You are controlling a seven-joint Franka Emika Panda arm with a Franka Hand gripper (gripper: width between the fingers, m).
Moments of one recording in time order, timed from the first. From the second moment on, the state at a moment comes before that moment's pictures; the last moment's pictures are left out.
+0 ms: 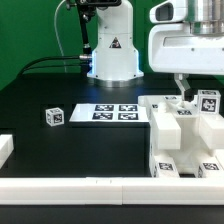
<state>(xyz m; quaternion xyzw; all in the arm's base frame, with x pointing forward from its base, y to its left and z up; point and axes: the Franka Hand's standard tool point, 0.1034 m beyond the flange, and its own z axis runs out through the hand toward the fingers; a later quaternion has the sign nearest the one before) 0.595 0.121 0.114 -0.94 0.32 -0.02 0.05</state>
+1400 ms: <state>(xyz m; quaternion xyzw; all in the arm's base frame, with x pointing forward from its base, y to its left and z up) 0.597 0.125 0.113 -0.78 0.62 -0.03 0.05</state>
